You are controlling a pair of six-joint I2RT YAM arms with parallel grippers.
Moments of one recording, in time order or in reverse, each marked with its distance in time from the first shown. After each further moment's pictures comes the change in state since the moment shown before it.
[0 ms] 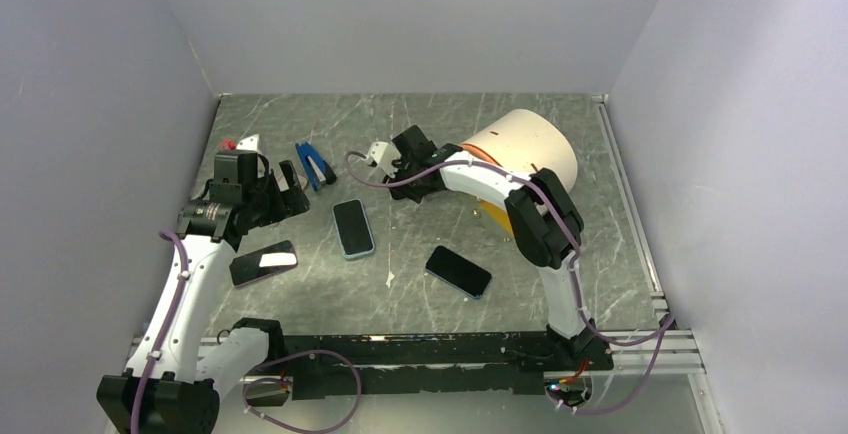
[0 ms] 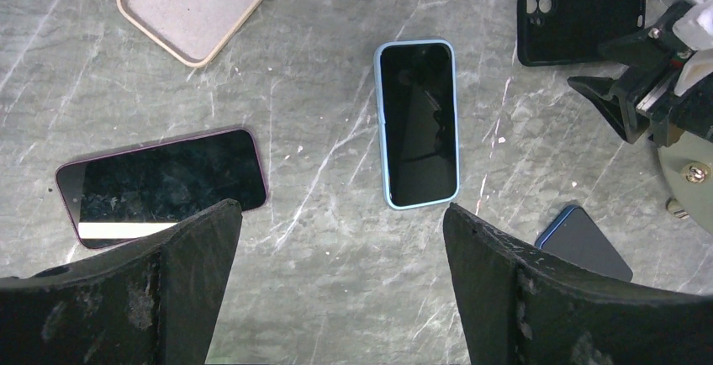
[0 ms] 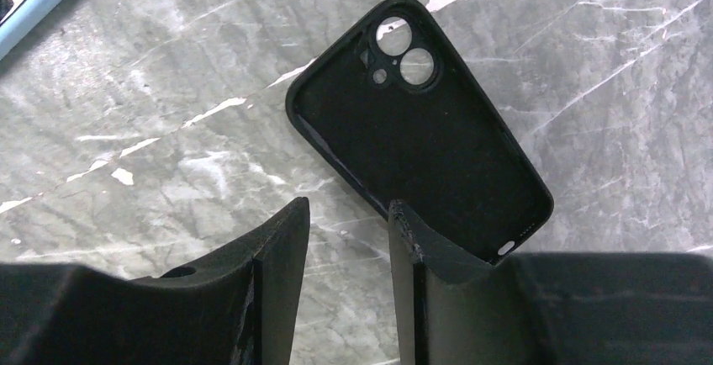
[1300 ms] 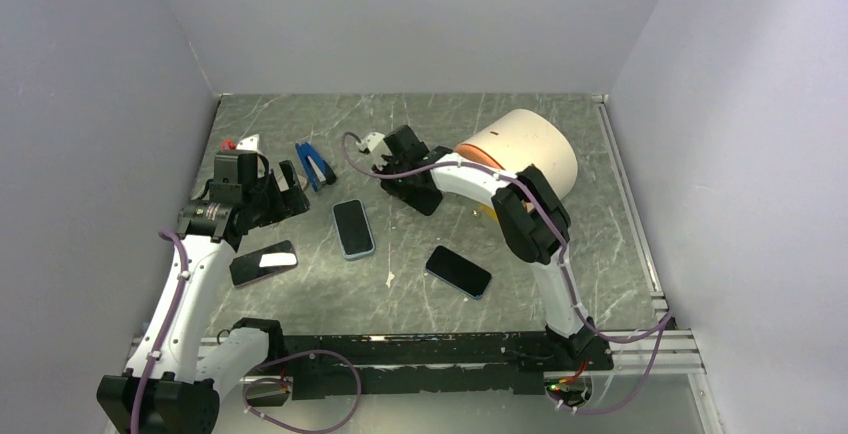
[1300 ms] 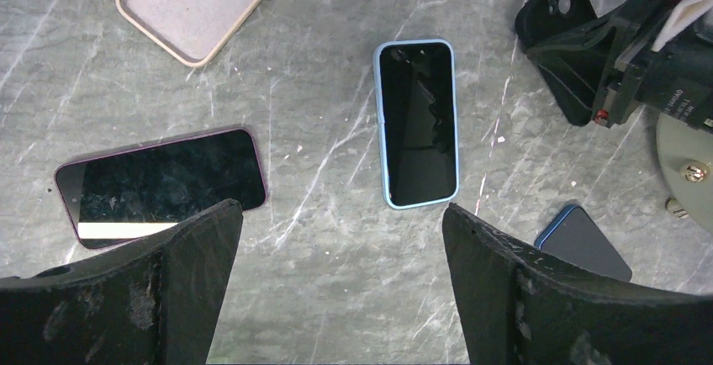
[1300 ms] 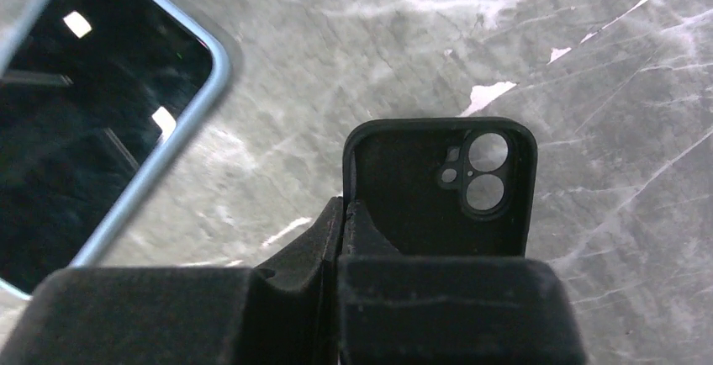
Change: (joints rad) left arm 0.000 0.000 0.000 0.000 0.002 0.000; right arm 0.006 0.109 0.078 0.113 -0.108 0.241
